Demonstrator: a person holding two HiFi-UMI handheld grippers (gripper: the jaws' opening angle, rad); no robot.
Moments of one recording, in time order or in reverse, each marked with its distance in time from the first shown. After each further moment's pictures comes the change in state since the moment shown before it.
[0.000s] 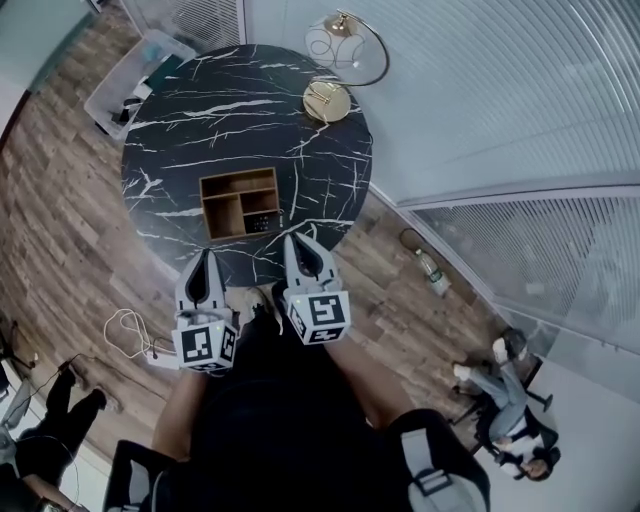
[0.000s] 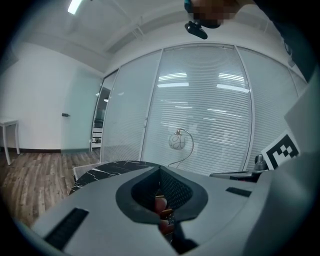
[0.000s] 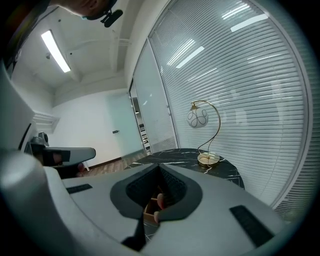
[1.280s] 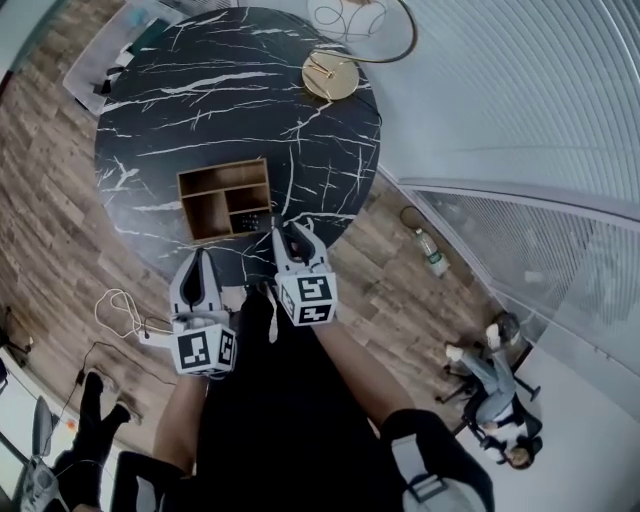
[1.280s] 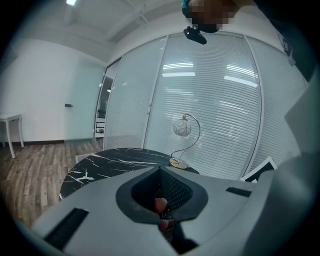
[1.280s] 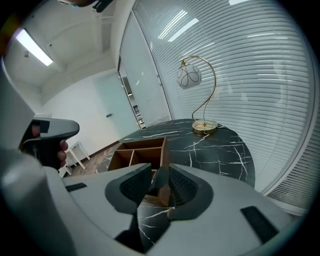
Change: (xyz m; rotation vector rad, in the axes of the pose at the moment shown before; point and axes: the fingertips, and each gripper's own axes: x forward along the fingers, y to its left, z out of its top) left arm 0.055 0.006 -0.057 -0.037 0.106 0.037; right arm 0.070 -0.049 -0.113 0.093 0.257 -0.026
